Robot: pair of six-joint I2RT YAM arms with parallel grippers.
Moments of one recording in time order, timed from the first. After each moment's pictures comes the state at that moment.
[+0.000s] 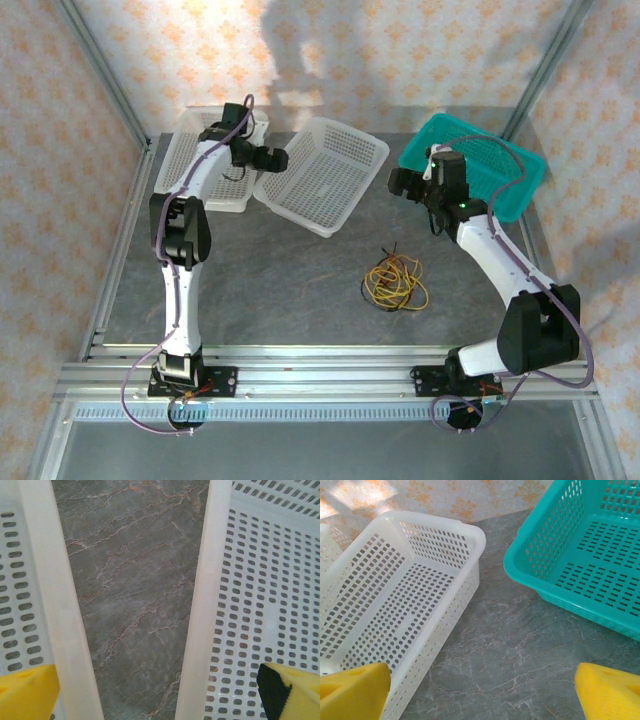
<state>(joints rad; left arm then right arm) -0.09 2.31 2.12 -0.79 0.28 0.01 0.21 1.40 1.09 -0.27 -0.02 0.35</state>
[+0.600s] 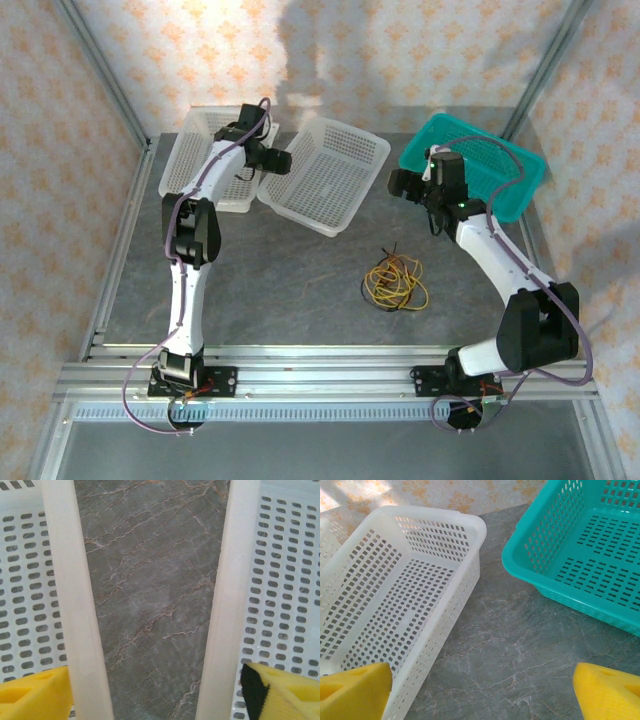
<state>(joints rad) -0.15 2.36 2.21 -0.83 0.10 0.01 0.21 1.41 1.09 -0.27 -0.02 0.35</state>
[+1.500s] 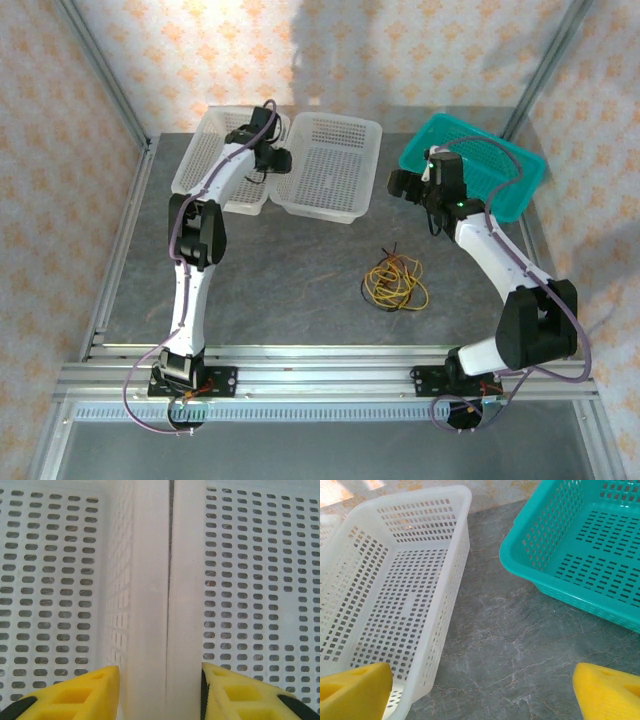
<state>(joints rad) -0.21 2.37 2.18 -0.80 0.04 -0.21 0.21 1.42 1.09 -0.27 -0.01 0.36</state>
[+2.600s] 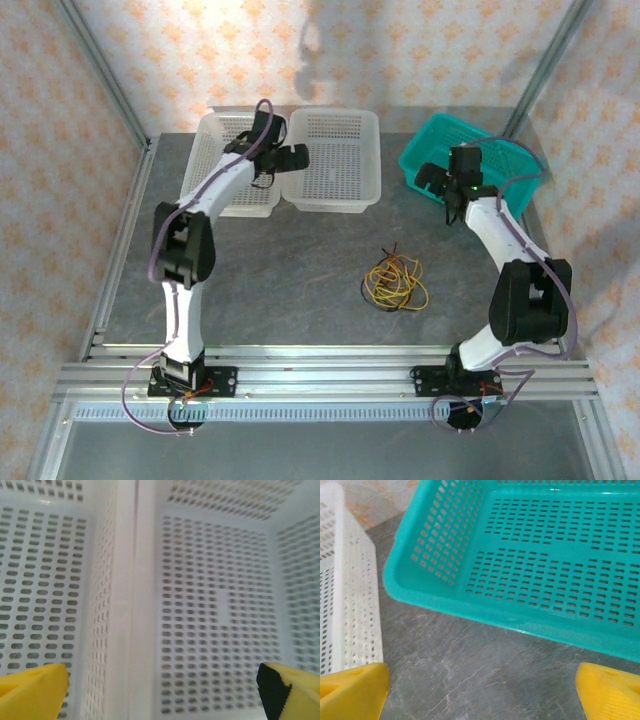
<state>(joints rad) -0.27 2.04 1.81 -0.55 0.01 -0.42 0.03 1.56 1.19 -0.38 0.05 0.45</state>
